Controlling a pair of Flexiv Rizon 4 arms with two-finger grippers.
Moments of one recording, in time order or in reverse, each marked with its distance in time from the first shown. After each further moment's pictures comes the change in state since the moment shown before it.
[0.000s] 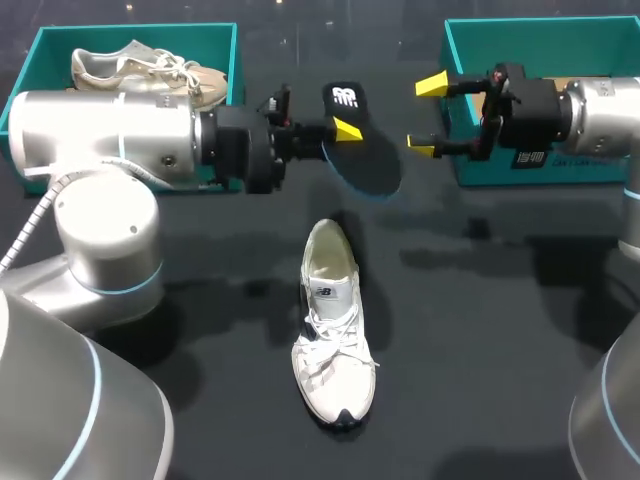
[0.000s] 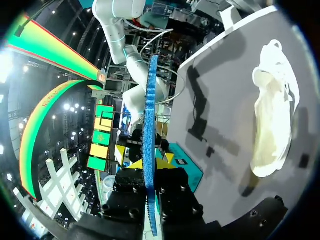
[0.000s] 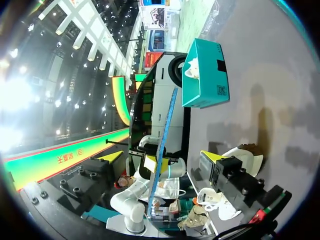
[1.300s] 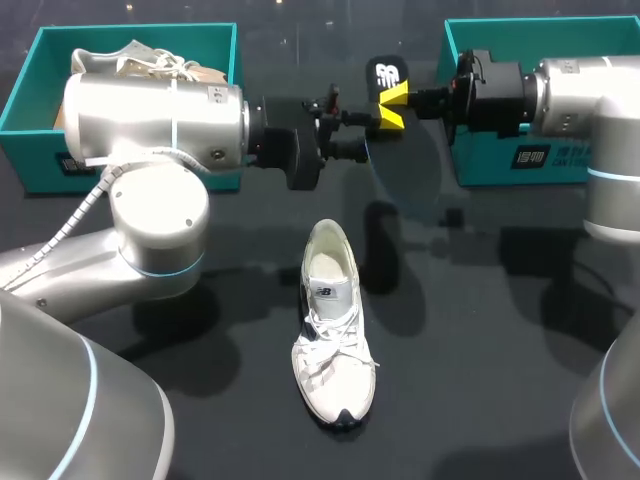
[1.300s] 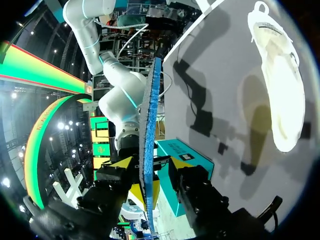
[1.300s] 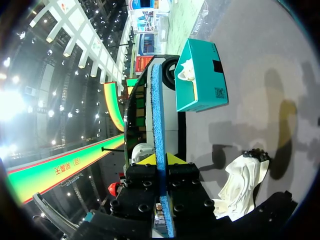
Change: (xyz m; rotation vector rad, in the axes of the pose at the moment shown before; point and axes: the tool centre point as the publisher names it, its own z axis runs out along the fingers) left arm 0.000 0.017 0.056 -0.008 0.056 0.254; right arm -0.002 0.029 0.043 -0.036 -0.065 0.079
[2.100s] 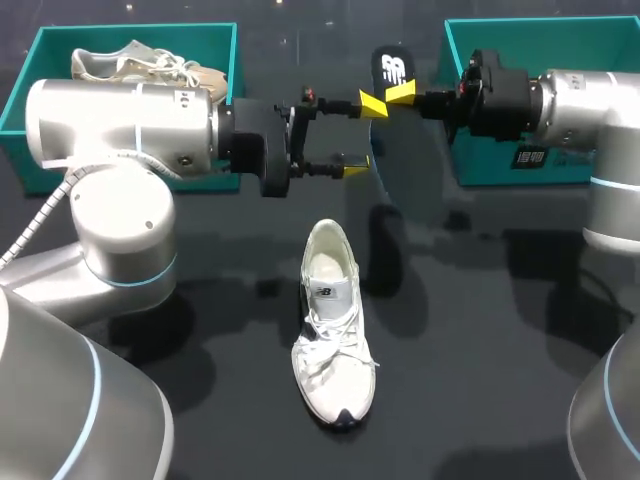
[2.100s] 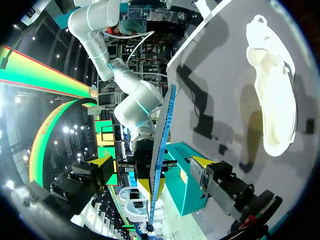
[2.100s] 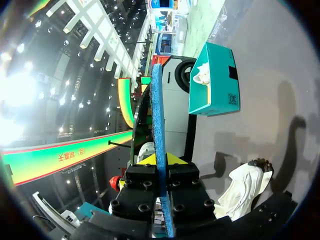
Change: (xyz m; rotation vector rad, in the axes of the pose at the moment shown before) left arm -0.013 -0.021 -0.035 0.026 -0.040 0.018; right arm 0.005 -0.004 -0.007 -0.012 0.092 -0.094
